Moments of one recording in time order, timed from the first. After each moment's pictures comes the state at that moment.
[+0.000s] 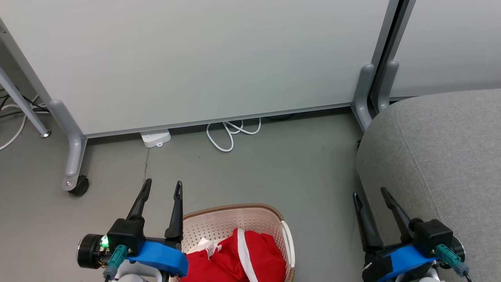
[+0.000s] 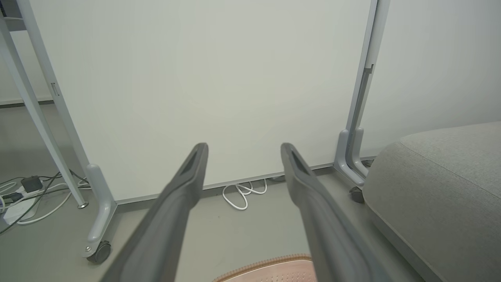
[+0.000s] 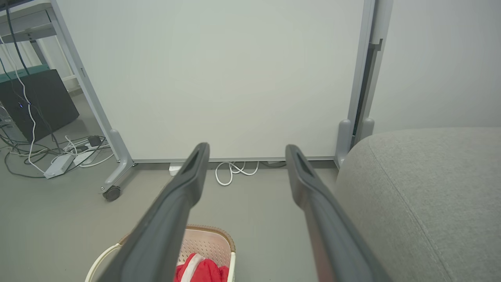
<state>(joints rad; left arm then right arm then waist) -0.10 0.05 -0.12 0.30 -0.10 -0.09 -0.26 -0.08 -0.05 0.07 0.29 0.13 0.13 -0.26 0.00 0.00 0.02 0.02</state>
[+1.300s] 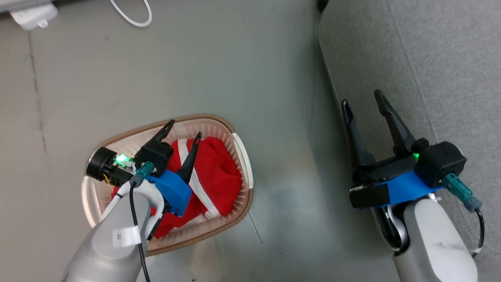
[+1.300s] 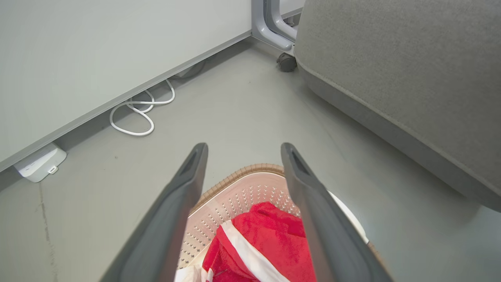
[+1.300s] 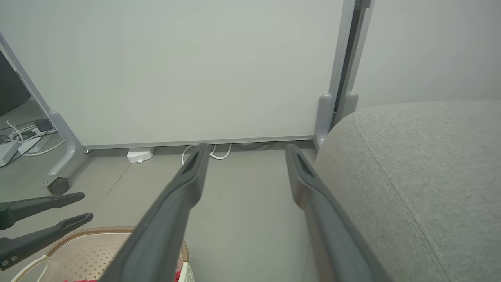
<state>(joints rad) -0.59 0.20 -0.49 0.74 -0.17 -0.13 -0.26 -0.37 -0.05 0.13 0.19 0.14 0.13 -0.26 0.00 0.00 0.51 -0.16</state>
